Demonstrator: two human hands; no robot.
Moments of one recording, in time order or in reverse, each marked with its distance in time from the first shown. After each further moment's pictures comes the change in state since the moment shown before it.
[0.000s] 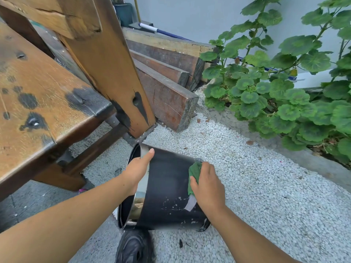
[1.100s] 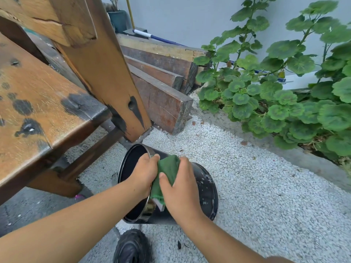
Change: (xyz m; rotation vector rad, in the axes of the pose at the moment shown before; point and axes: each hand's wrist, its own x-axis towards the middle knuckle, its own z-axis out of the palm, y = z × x) left_hand -0.034 0.018 0.039 -0.072 0.095 0.139; right_hand -0.035 -0.088 -0.052 0.647 0.013 0.000
